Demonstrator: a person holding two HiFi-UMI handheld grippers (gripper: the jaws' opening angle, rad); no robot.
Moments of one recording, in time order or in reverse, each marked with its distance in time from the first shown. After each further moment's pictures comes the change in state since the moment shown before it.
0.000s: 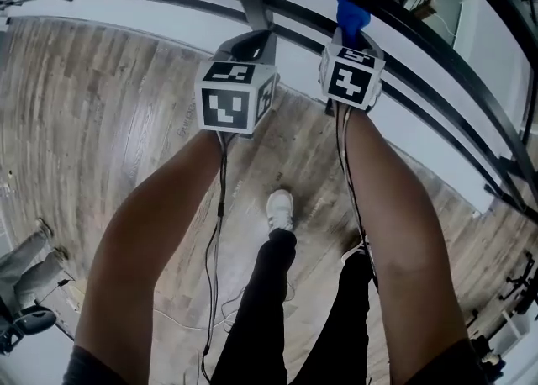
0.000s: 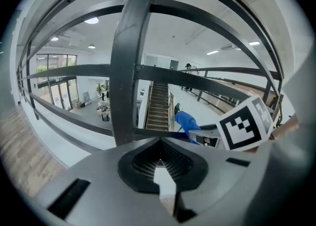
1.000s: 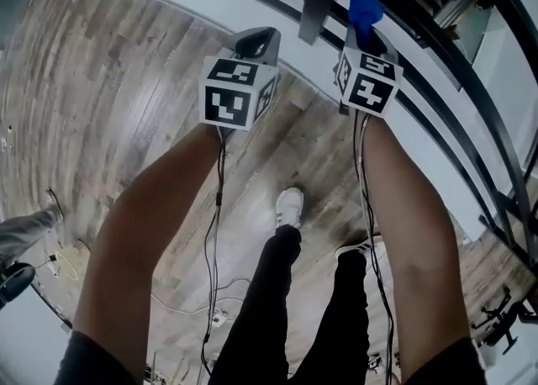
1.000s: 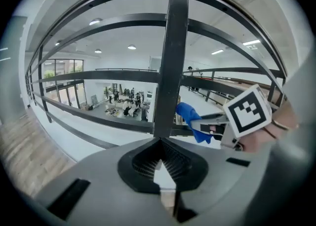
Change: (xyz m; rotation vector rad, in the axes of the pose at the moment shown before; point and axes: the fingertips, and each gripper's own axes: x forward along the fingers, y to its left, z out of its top) left arm -0.048 0.104 -0.012 -0.005 -0.016 0.080; right arm 0.009 0.110 0.042 -0.100 -0.091 0.185
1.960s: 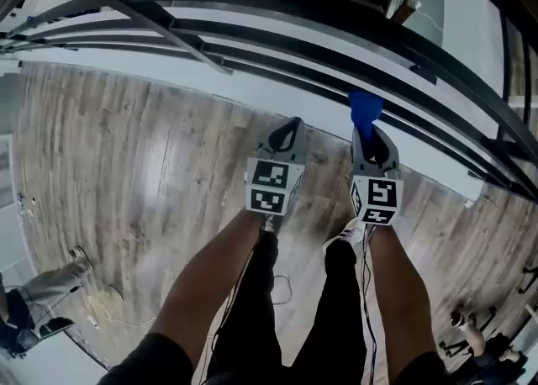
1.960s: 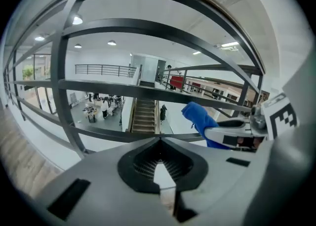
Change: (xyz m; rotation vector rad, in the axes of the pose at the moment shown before) left arm -0.010 -0.416 0.009 0.040 0.018 -0.234; right arm -0.322 -0.285 -0.100 0.033 -0.072 -0.051
